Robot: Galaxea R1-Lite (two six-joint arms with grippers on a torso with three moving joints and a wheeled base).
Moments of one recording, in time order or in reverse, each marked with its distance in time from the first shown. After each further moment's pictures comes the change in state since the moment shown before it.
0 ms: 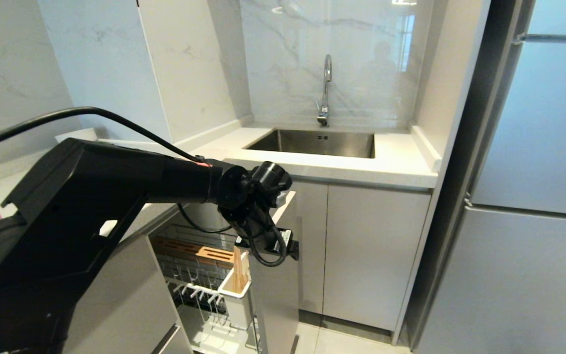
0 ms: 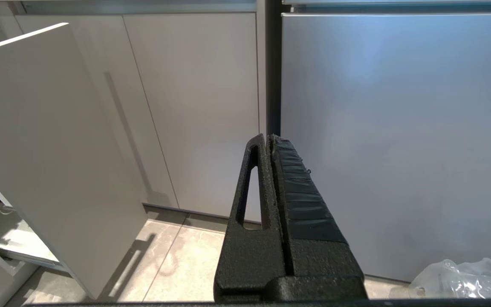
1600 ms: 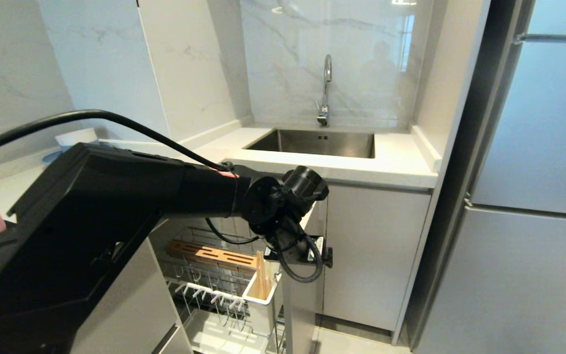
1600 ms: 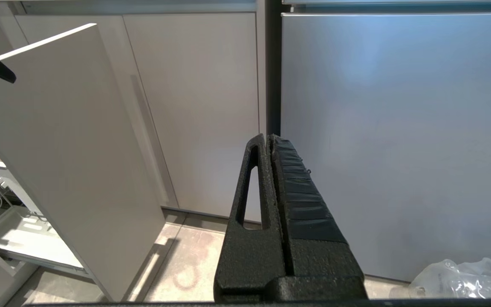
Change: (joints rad) left arm -0.163 -0.015 0.002 -0.037 -0.016 -0.202; right arm 0.000 0.000 0.000 0.000 0.000 0.000
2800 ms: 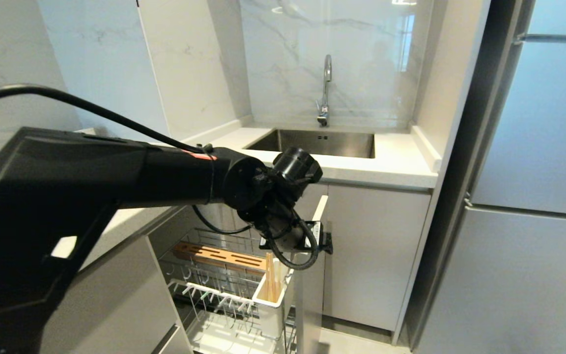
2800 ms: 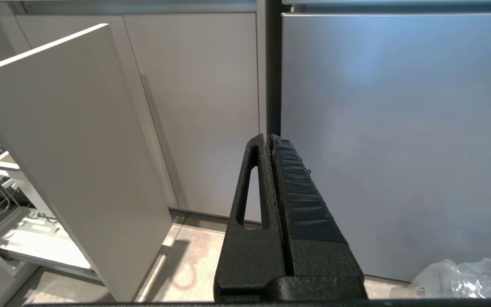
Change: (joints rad) left arm 0.010 -0.083 -0.010 0.020 0.000 -0.022; right arm 0.000 0.000 0.000 0.000 0.000 0.000
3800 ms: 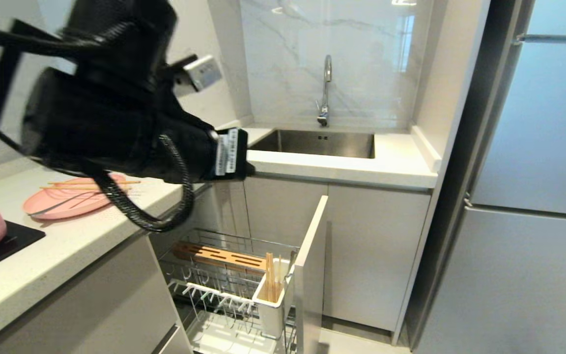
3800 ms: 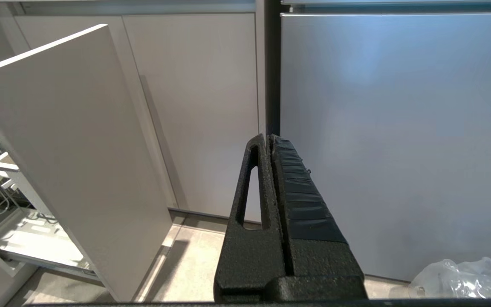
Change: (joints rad) left arm 0.024 -0.536 0.118 -0.016 0.086 0.142; right arm 0.000 0.000 0.000 0.000 0.000 0.000
